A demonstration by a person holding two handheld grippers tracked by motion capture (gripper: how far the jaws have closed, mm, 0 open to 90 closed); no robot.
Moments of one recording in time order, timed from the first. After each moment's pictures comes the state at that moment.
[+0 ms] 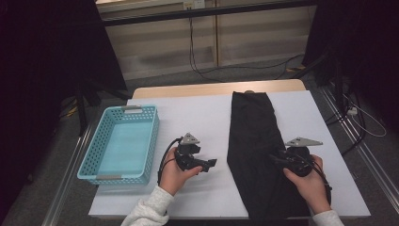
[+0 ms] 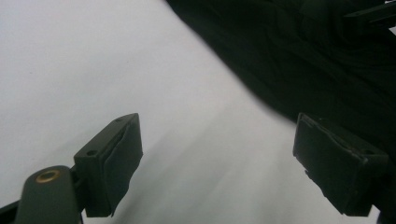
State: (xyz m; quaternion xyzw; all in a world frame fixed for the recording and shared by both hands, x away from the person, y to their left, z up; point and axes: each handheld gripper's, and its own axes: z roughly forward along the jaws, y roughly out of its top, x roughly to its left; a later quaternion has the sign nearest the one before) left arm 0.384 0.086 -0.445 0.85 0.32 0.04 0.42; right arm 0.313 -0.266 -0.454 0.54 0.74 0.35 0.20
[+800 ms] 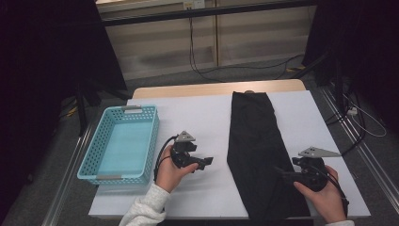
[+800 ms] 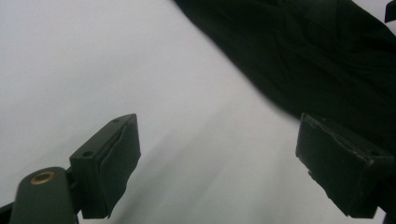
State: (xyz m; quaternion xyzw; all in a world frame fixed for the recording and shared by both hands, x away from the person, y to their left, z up) left arm 0.392 0.097 -0.441 0.84 0.33 0.04 0.42; right arm 0.274 -0.281 -0.447 0.54 0.73 0.37 0.18
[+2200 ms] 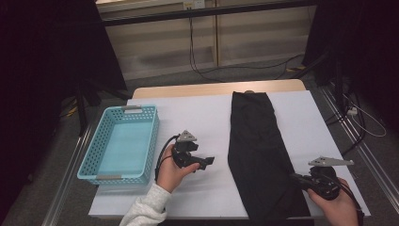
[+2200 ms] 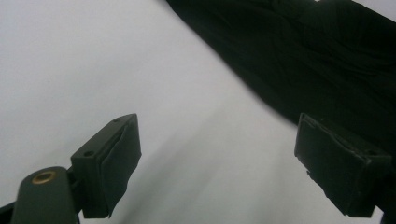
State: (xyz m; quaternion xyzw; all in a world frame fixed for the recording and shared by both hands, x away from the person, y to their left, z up) left arm 0.390 0.093 -0.438 0.85 0.32 0.04 0.42; right arm 0.247 -0.298 -0.446 0.56 0.74 0.35 0.14
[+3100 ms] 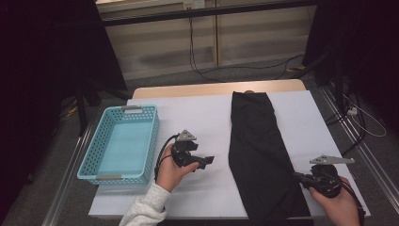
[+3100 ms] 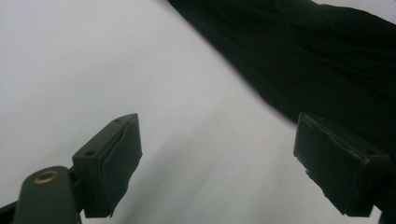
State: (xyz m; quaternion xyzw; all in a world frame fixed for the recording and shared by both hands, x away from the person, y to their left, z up) left arm 0.392 0.094 -0.437 0.85 0.32 0.04 0.42; right arm 0.250 -0.306 -0.446 0.57 0.74 0.34 0.14
